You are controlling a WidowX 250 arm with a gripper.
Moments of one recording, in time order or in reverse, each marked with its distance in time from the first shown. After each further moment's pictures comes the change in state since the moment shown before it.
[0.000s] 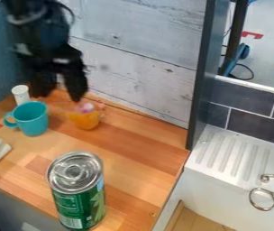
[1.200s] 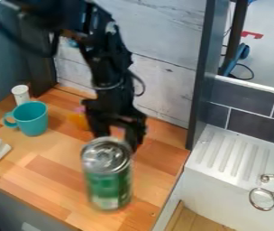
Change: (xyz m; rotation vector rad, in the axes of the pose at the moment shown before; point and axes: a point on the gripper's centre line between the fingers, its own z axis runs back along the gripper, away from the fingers) arm 0.004 -0.065 -0.094 -0.003 0.105 -0.081
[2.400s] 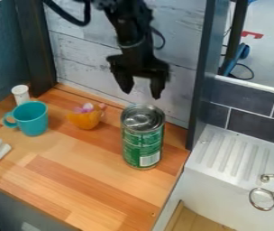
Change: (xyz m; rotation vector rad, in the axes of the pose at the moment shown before) arm 0.106 0.013 0.015 0.044 -0.240 0.079
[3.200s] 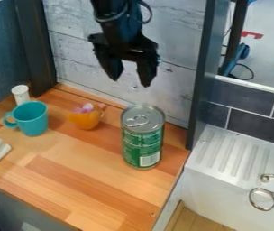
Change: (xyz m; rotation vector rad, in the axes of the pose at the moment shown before) arm -0.024 -0.006 0.067 -0.060 -0.039 -0.066
